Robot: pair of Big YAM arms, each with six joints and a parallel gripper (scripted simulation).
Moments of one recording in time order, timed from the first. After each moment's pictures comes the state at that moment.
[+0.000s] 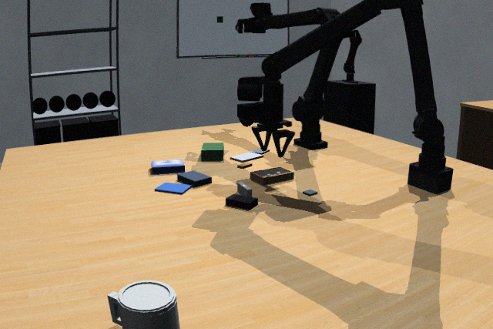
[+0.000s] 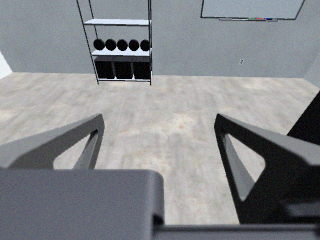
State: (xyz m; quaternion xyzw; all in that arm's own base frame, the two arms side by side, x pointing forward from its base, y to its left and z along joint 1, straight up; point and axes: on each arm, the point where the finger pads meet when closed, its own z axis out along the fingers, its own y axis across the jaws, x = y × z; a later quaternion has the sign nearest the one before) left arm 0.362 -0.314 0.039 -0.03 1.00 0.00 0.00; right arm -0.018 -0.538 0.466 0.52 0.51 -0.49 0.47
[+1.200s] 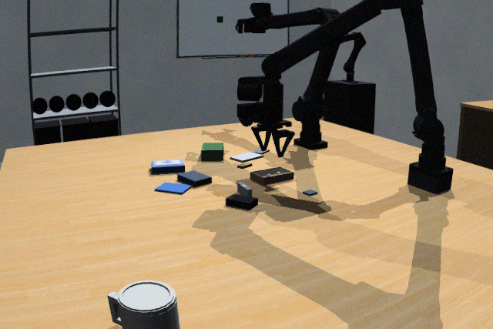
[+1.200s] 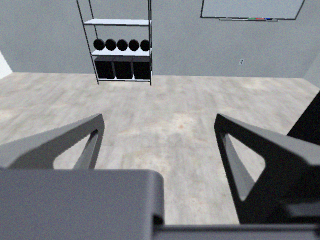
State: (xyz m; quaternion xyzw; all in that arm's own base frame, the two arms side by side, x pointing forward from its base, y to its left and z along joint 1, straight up) left arm 0.363 -0.315 0.039 -0.03 1.00 0.00 0.00; right arm -0.018 -0.538 0.466 0.52 0.51 -0.49 0.47
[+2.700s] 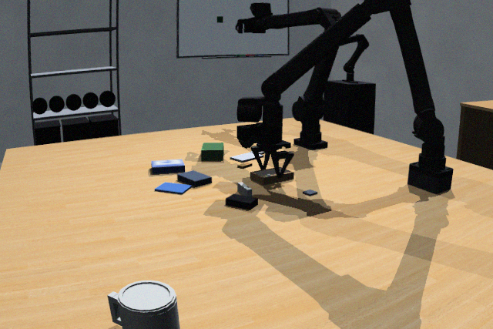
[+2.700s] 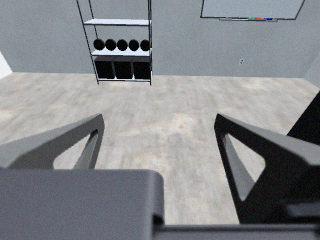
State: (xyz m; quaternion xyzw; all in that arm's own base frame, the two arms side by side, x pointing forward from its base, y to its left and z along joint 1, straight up) left arm 0.364 -0.316 -0.022 -0.03 1.00 0.00 0.00; right arm -0.018 -0.538 0.466 0.52 0.51 -0.49 0.47
